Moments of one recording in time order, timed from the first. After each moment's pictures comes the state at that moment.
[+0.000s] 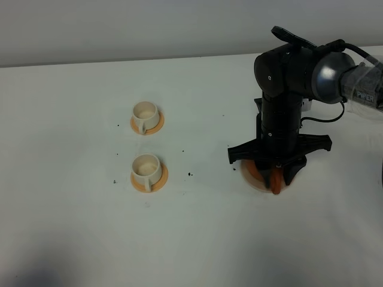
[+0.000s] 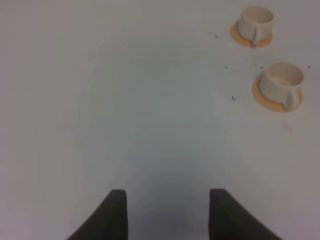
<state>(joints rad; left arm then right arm) -0.03 0.00 -0.51 0.03 1.07 -0.06 0.55 2.15 -1.56 0.05 1.22 0.36</state>
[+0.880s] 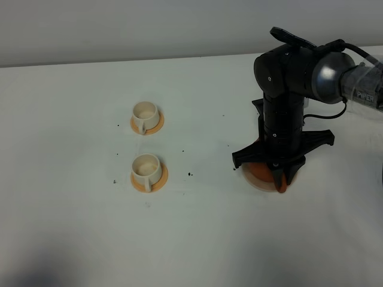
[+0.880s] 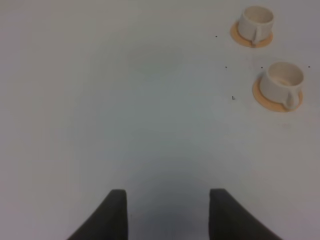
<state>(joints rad) -0.03 0.00 -0.51 0.03 1.07 -0.06 0.55 2.15 -1.56 0.01 1.23 0.27</state>
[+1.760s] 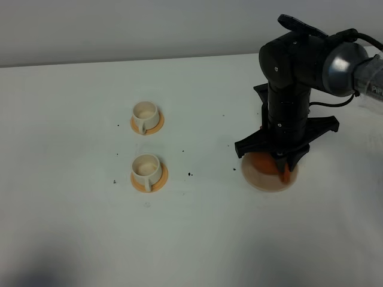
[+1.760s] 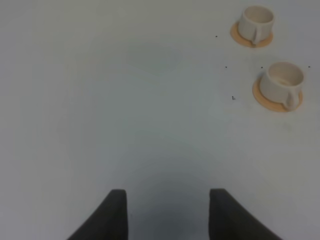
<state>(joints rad) -0.03 0.00 -0.51 0.03 1.07 -0.06 0.55 2.08 -1.56 -0.04 1.22 0.25</state>
